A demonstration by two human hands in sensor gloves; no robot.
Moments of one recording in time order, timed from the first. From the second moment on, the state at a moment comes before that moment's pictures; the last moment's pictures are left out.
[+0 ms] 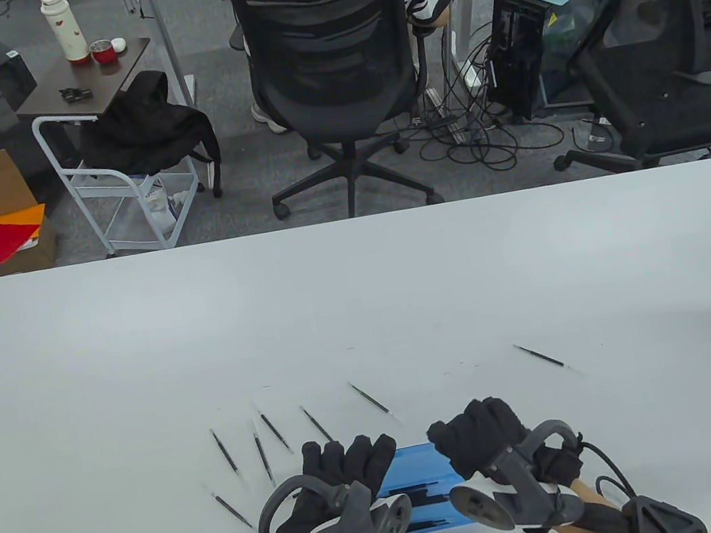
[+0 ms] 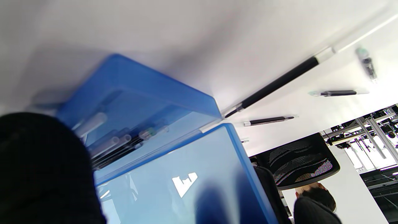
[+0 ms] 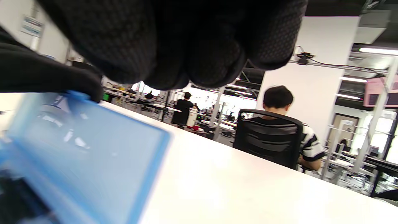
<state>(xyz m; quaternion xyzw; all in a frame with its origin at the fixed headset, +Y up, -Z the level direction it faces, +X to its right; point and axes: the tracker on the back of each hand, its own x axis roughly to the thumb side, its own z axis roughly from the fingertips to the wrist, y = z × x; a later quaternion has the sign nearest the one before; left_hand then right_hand) -0.079 -0.737 -0.257 -0.06 -0.28 -0.18 0.94 0.112 -0.668 -0.266 -0.26 0.17 -0.95 0.08</state>
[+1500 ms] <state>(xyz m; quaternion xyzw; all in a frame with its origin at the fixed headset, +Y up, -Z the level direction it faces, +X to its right) -0.080 -0.737 -0.257 -0.06 -0.28 -0.18 0.94 0.245 -0.744 -0.428 -0.01 -0.08 -0.98 0.19</state>
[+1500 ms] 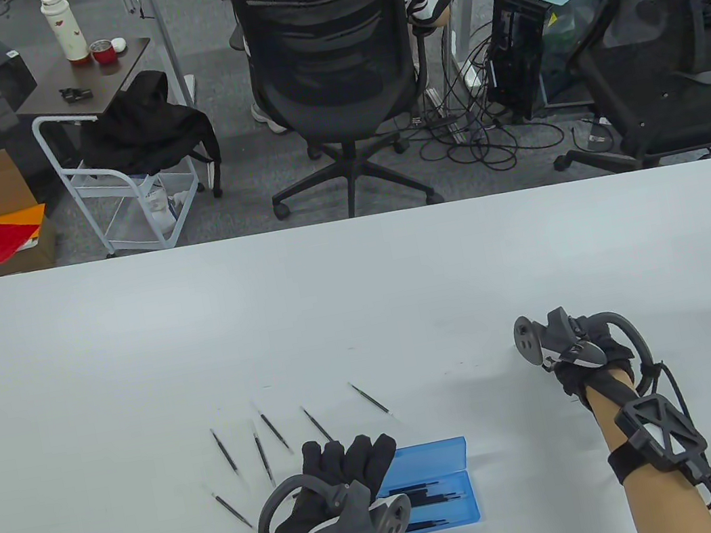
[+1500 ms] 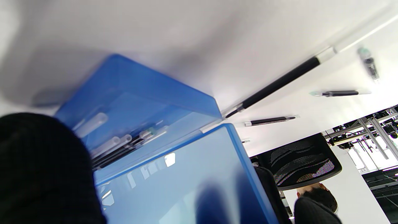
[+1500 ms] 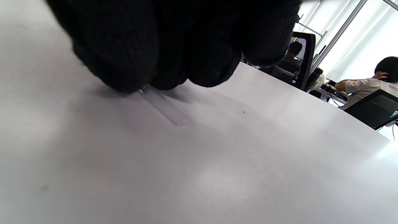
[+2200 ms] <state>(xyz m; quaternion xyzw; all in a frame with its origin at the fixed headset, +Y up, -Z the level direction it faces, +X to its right) -0.080 -0.737 -0.257 -0.06 -0.28 -0.18 0.94 0.242 -0.744 -0.424 0.01 -0.06 -0.98 0.18</state>
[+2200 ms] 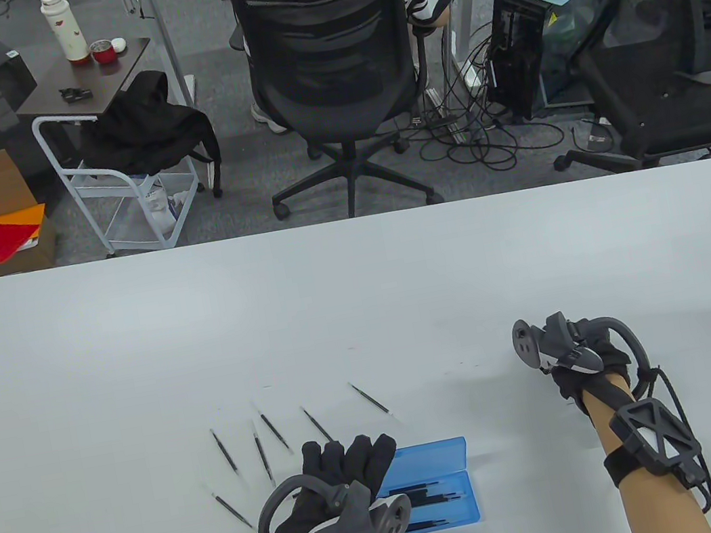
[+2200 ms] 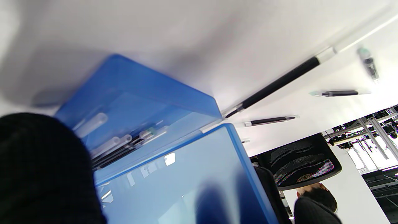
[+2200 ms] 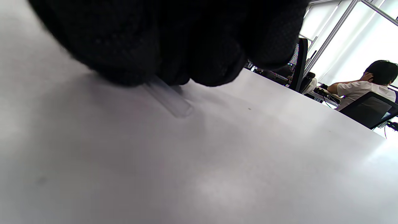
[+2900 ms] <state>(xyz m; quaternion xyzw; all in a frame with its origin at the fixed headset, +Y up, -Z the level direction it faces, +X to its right) -0.080 -0.737 -0.257 -0.06 -0.28 -0.18 0.94 0.148 -0.667 -0.300 -0.25 0.11 -0.96 0.08</state>
